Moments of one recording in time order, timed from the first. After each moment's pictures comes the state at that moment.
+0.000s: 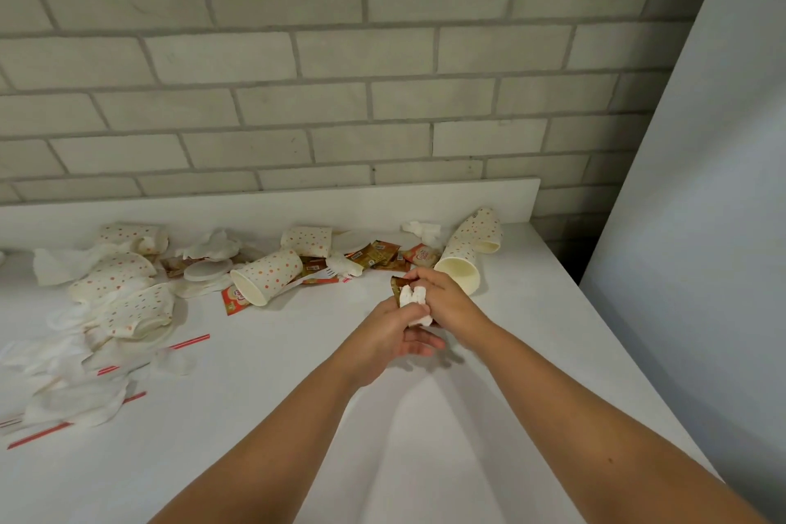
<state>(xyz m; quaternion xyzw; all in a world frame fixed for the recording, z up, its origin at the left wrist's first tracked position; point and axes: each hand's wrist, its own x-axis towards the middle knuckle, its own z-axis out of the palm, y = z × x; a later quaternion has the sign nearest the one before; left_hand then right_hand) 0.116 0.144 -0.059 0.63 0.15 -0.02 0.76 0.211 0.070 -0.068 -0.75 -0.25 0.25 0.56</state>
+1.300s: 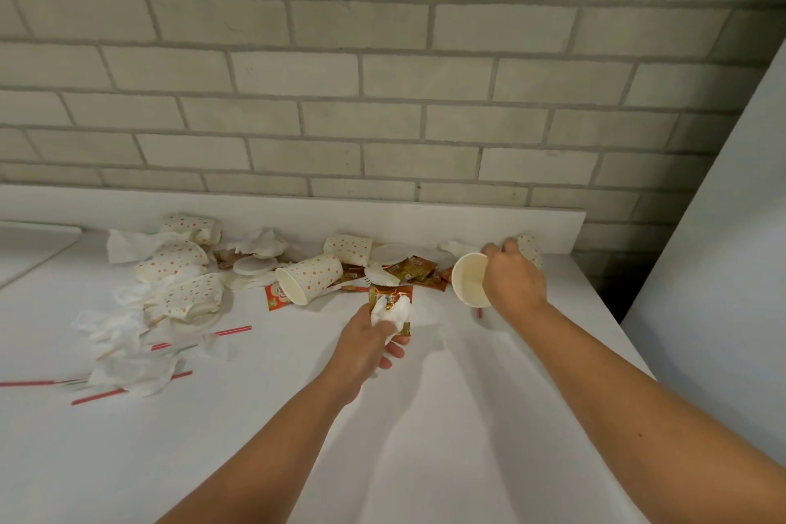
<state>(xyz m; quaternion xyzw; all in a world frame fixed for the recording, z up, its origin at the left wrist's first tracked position) 0.077 0.180 -0.063 0.68 0.33 0.11 0.64 0.246 0.069 -0.026 -0.96 -0.27 -0.05 0.10</state>
